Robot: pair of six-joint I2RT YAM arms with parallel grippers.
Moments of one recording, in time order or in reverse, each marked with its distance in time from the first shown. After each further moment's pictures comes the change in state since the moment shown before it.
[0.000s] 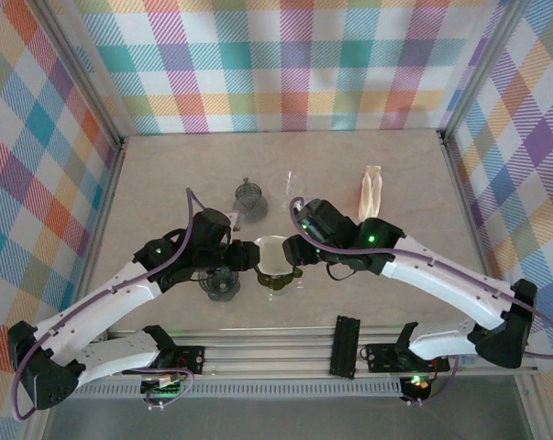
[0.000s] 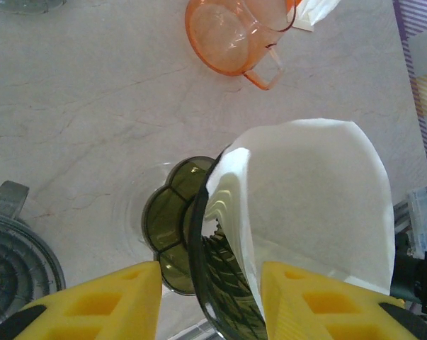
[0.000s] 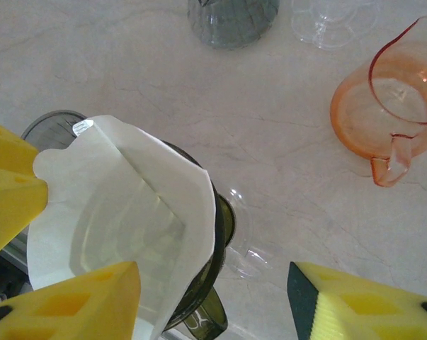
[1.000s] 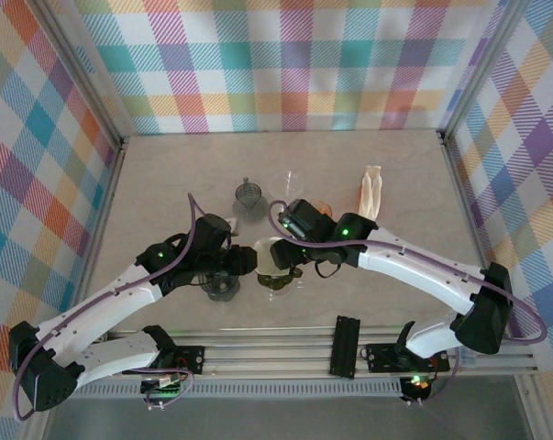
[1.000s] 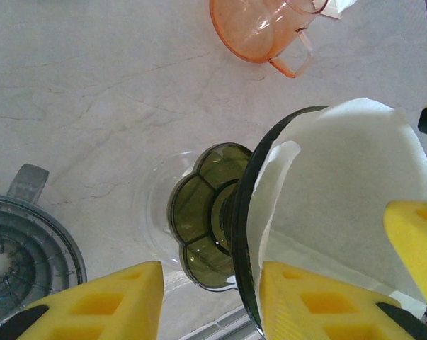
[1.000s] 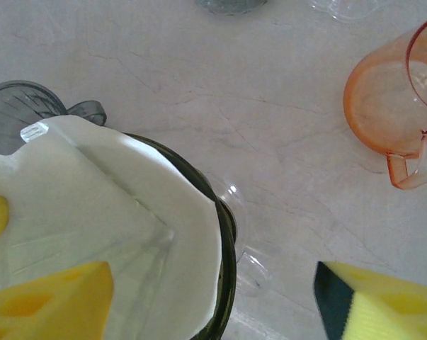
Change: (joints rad) left arm 0.000 -0.012 -0.057 0.015 -0.019 -0.003; right arm 0.000 0.130 0.033 -0.006 -0.006 -0.041
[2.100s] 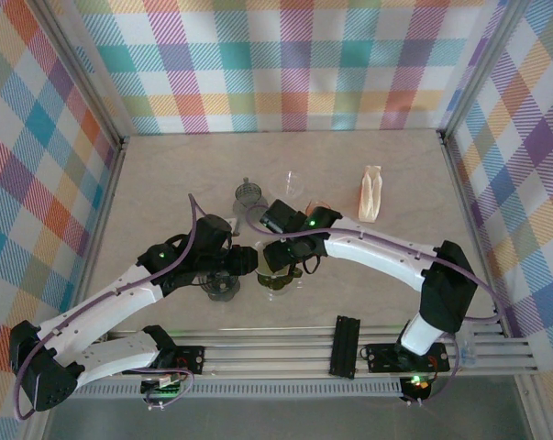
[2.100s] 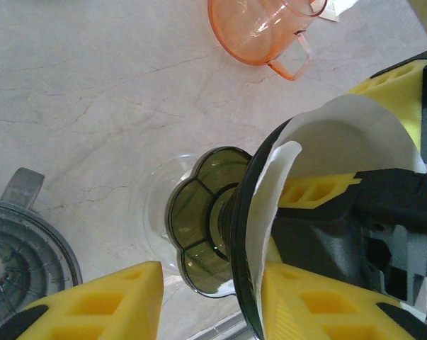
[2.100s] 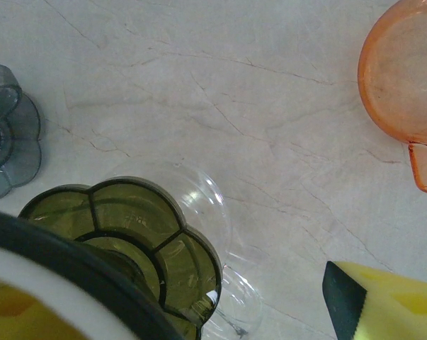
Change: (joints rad) left arm 0.000 0.002 -0.014 0.024 0.001 -0.004; right arm -0.027 0.225 0.066 -0.041 -0.004 -0.028
